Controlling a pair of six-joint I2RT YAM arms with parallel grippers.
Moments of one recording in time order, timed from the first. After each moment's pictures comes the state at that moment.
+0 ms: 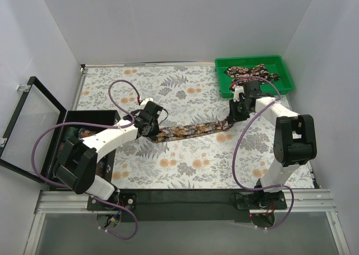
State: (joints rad) left arm -0.61 1.48 0.91 -0.47 -0.29 -0.70; right arm 0.14 1.72 1.13 -0.53 -0.33 -0.09
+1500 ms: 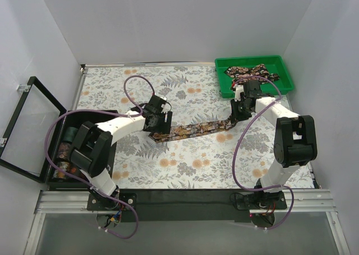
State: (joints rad) left arm -0.56 1.68 1.05 -0.43 -0.09 -0.37; right arm 0.14 1.71 1.13 -0.53 -0.24 -0.09
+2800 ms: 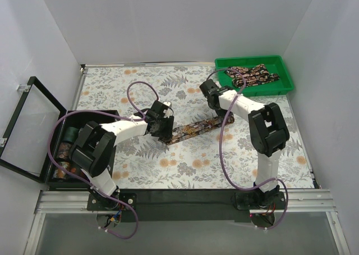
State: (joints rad) left arm -0.60 1.70 0.97 -0.29 0.03 -0.39; right arm 0.51 1.95 1.45 -0.76 0.60 0.06
